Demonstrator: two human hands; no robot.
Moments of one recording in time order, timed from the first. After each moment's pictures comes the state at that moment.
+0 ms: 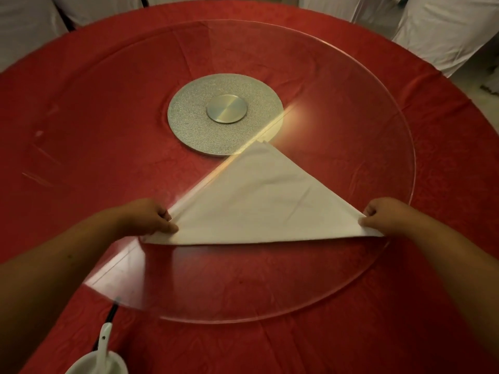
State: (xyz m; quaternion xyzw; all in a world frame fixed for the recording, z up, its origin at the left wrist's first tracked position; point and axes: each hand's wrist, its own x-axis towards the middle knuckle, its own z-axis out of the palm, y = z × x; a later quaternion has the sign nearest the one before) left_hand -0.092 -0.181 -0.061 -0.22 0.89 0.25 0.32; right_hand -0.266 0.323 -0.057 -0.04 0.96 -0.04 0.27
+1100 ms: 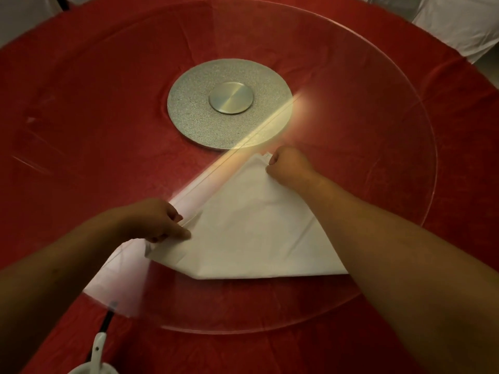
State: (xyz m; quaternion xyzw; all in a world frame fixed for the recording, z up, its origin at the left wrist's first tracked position) left_hand -0.099 -0.164 -0.062 -0.26 0.83 0.33 0.36; right_hand -0.298 0.092 -0.080 -0.12 0.95 -0.21 0.17
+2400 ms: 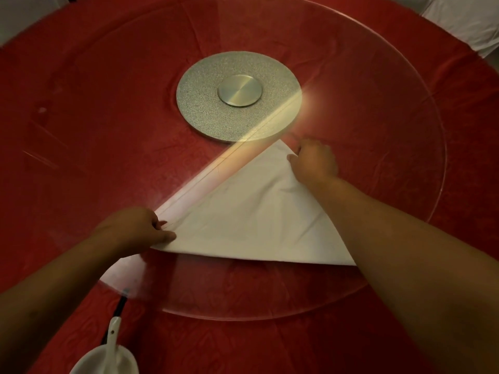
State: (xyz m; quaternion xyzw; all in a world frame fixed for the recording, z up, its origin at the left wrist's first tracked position) left_hand -0.044 -0.182 -0.061 -0.22 0.92 0.12 0.29; right_hand -0.290 0.111 -0.091 -0.10 0.99 -0.11 0.02
